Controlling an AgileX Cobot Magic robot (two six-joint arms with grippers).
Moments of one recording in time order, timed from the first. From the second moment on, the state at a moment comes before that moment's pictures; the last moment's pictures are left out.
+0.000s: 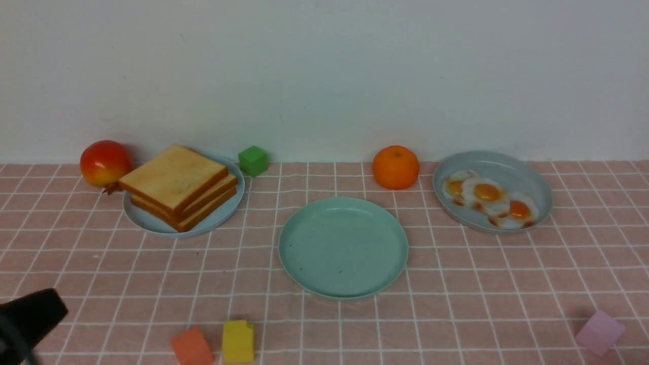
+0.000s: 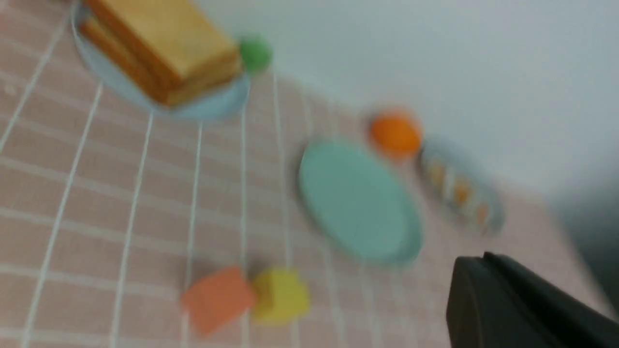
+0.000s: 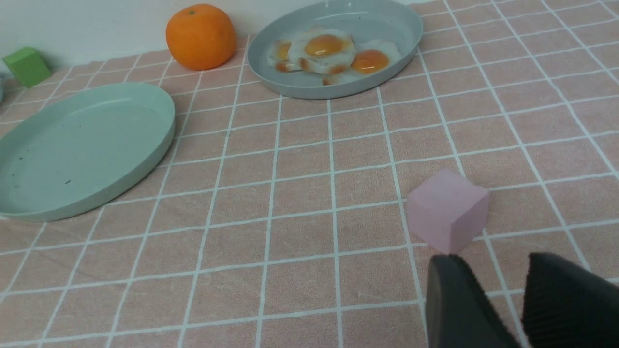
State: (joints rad) right arm -0.01 -0.01 0.02 0.17 0.40 0.00; left arm -0.02 0.44 -0.48 -0.62 0.62 0.01
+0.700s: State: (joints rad) right arm -0.01 -0.01 0.02 0.17 0.40 0.00; left arm -0.50 1.25 -1.04 -0.15 0.78 0.02
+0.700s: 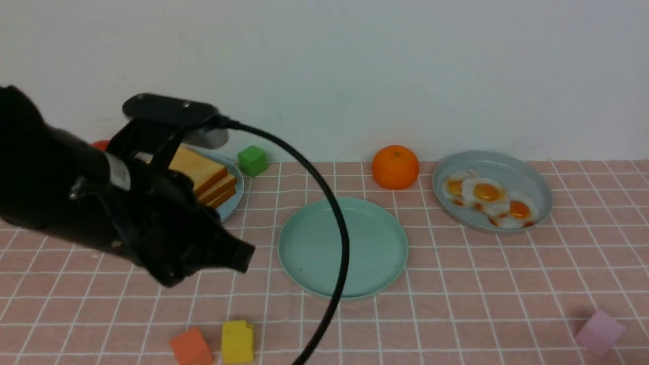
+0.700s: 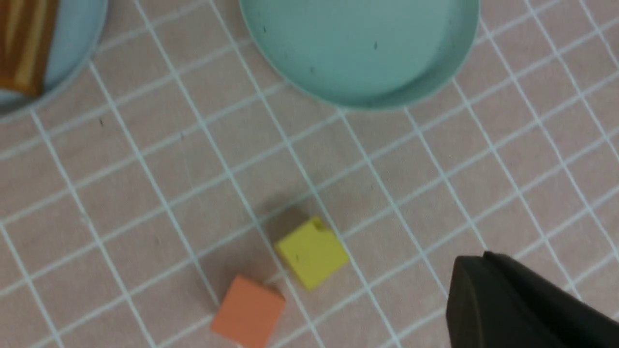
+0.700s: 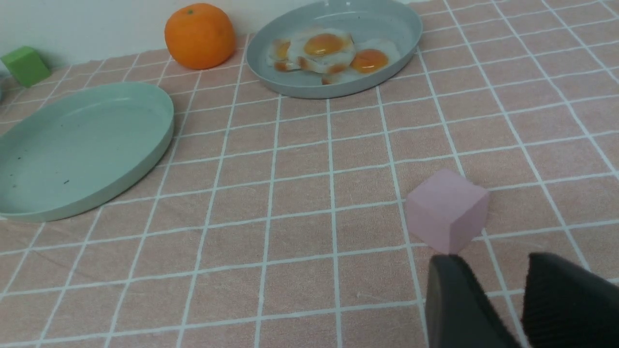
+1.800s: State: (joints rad) right arm 0.24 0.50 -1.04 0.40 1.10 -0.16; left arm -0.21 1.96 -1.78 -0.01 1.12 -0.06
